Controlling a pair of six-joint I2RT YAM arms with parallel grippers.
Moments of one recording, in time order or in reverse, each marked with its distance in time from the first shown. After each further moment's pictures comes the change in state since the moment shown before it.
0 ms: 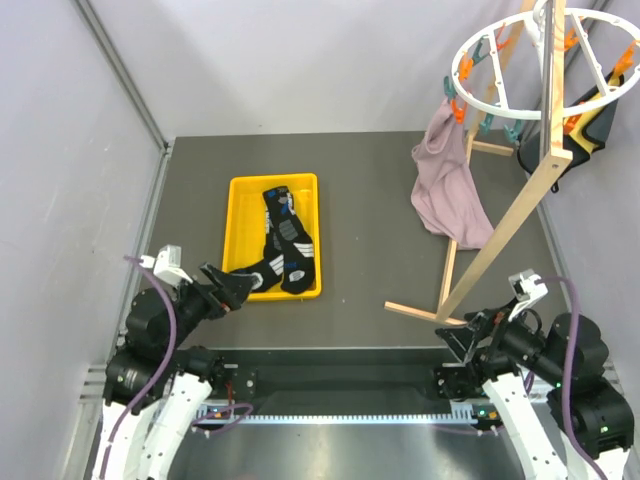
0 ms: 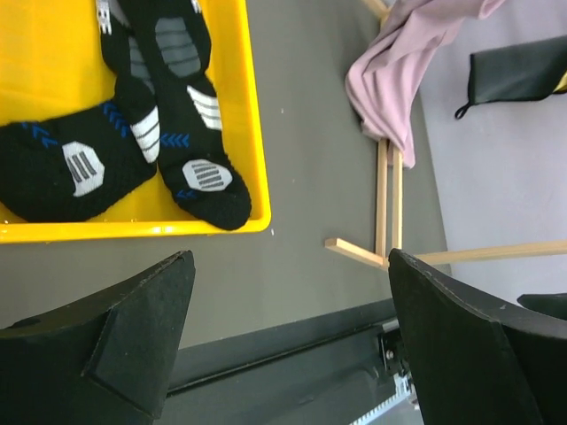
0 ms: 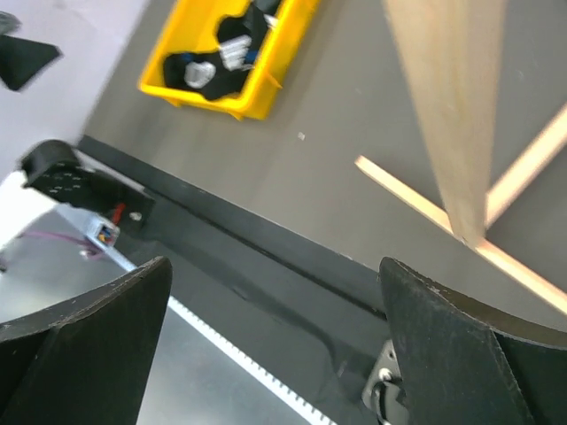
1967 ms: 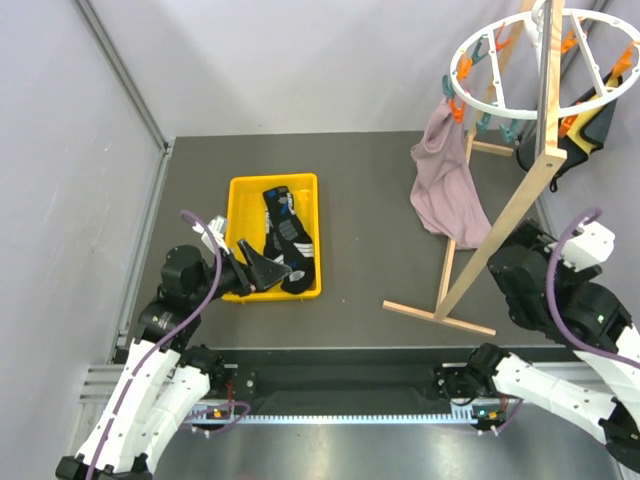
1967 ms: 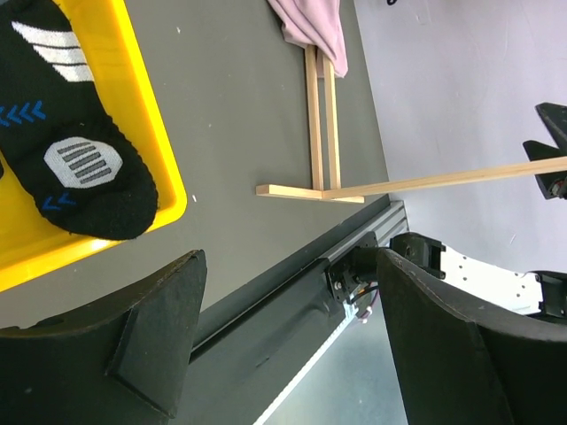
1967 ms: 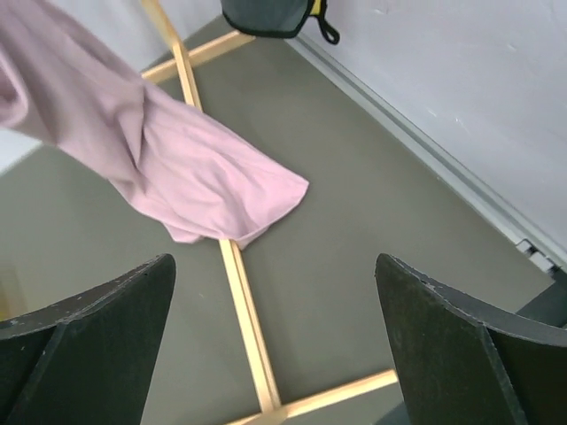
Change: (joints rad) left arm -0.005 0.350 -0.100 0.364 0.377 -0.030; right arm 0.589 0.554 0.253 -0.193 1.673 0.710
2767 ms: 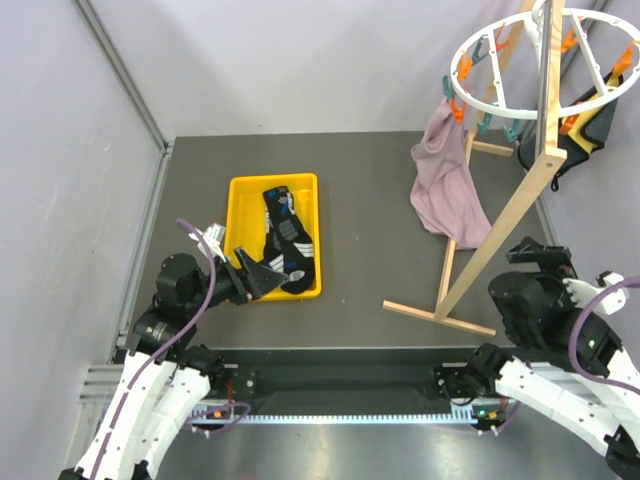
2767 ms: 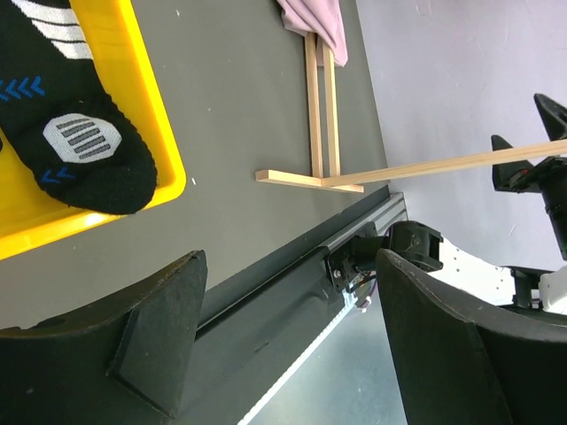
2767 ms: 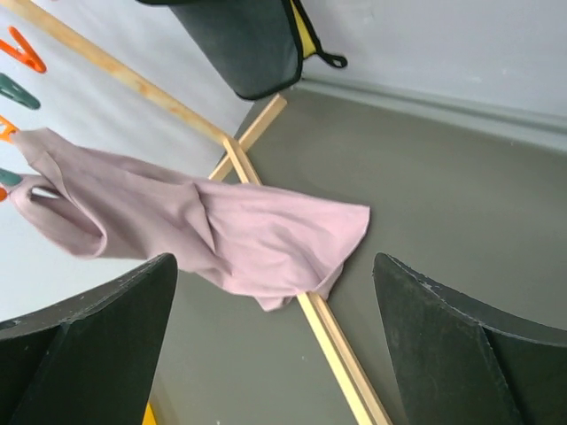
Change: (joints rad) left arm -0.001 -0.074 -0.001 -0.085 0.002 0.002; right arm 0.007 -0.239 -0.276 0.090 0.177 0.491
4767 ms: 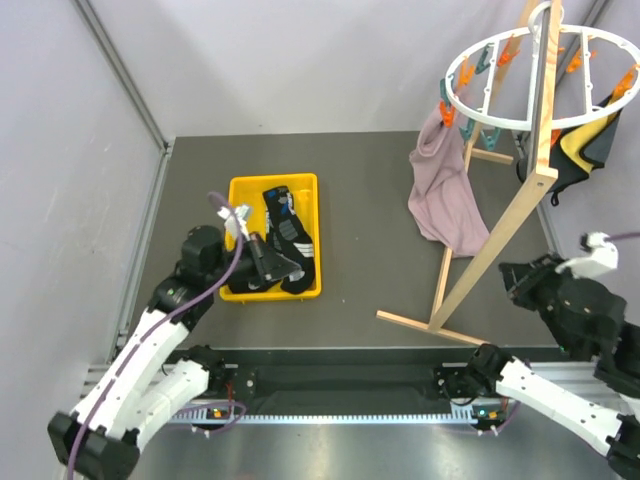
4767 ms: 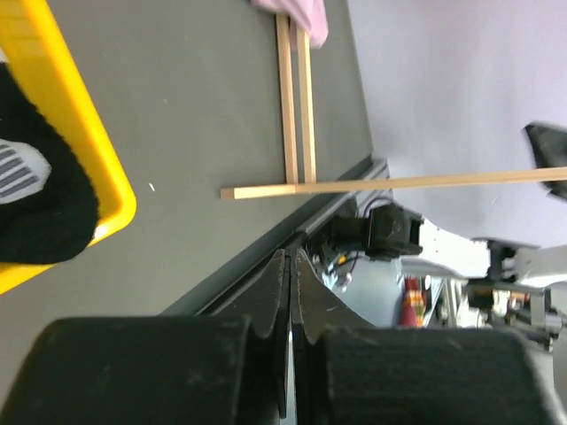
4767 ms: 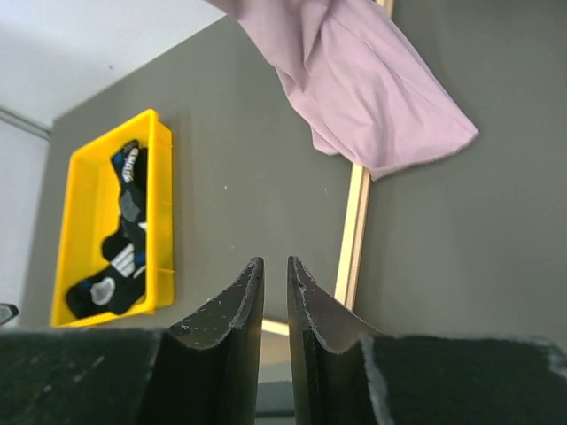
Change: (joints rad) left arm -0.099 0.241 0.063 0.153 0.033 -0.035; right arm 0.034 -0.073 0.254 0.066 -0.643 -0.731
